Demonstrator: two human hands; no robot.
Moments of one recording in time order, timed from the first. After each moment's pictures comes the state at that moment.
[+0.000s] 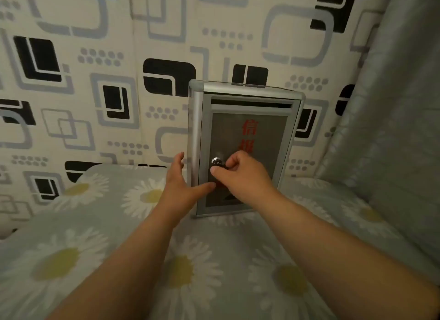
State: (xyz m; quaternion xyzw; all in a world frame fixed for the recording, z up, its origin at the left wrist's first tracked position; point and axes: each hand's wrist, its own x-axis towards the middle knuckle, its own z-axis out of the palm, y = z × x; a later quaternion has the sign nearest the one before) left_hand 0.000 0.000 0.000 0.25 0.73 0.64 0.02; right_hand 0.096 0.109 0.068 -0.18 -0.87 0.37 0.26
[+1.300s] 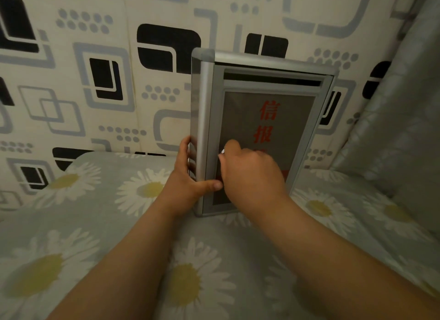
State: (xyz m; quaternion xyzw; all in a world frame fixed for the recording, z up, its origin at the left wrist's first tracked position) left_hand -0.037 0.010 -0.017 0.38 0.62 0.68 0.07; right_hand 0.080 0.091 0.061 -0.09 -0.92 -0.06 0.37
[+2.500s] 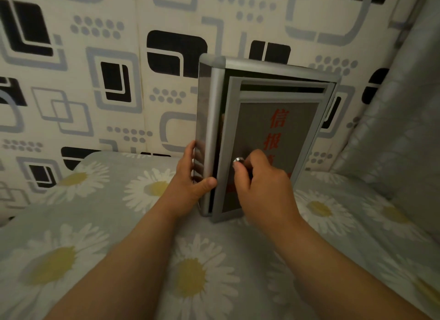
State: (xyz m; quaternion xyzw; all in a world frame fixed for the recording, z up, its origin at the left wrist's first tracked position) left_hand -0.029 -0.005 -0.018 0.38 0.67 0.63 0.07; right_hand 0.108 0.087 0.048 -0.09 -0.89 0.17 0.40
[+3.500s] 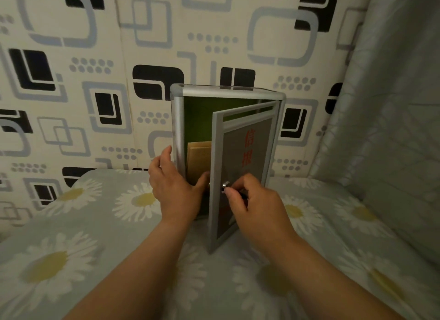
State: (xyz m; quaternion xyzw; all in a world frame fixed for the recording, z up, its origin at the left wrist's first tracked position) left_hand 0.030 0.036 0.015 0.13 0.78 0.54 -0.30; right_hand 0.168 0.119 0.045 -0.07 -0.89 0.26 0.37
